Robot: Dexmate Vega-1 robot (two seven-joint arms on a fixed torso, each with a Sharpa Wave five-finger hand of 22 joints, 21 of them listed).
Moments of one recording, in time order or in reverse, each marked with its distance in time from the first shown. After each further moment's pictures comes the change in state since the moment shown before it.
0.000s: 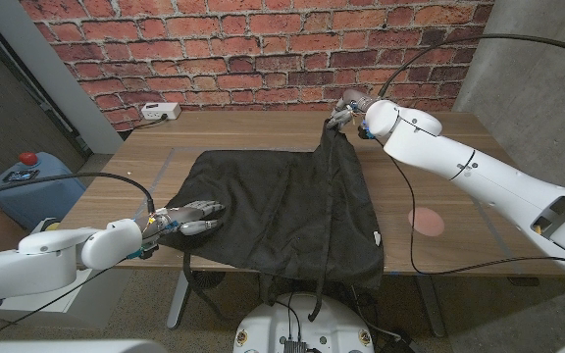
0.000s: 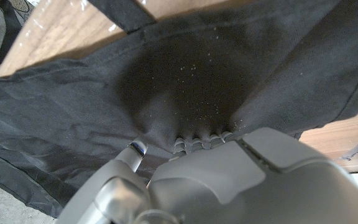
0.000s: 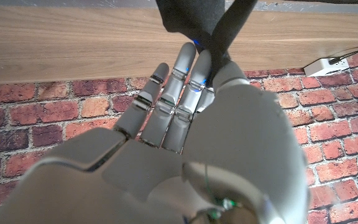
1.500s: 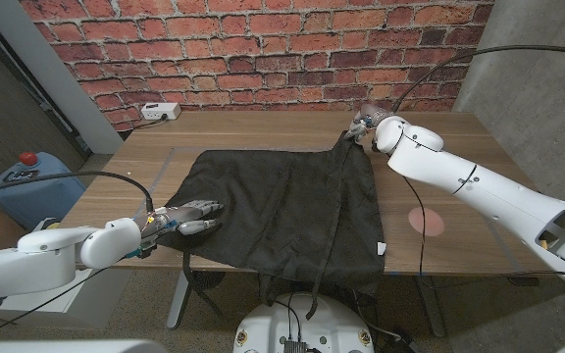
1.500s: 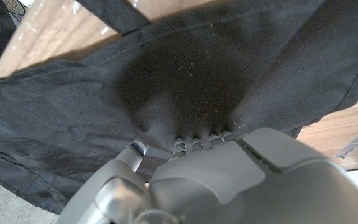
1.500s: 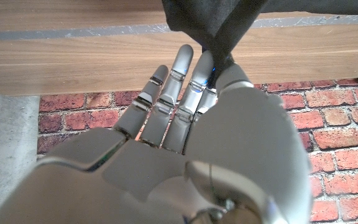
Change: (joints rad) left arm 0.010 0.011 -0.014 -0.004 -0.002 0.025 0.007; left_hand -0.002 0.002 -0.004 0.004 0.000 0.000 0.000 0.001 0.000 0.000 0.000 0.000 0.001 0.000 0.000 0.003 0.000 0.000 0.000 -0.003 0.000; right arm -0.071 -0.026 0.014 0.029 -0.037 -0.061 -0.059; right_hand -0.051 0.001 0.019 -0.003 0.003 -0.006 -0.019 0.006 0.004 -0.006 -0.013 -0.004 0.001 -0.046 0.018 0.023 -0.023 -0.027 0.005 -0.009 -0.005
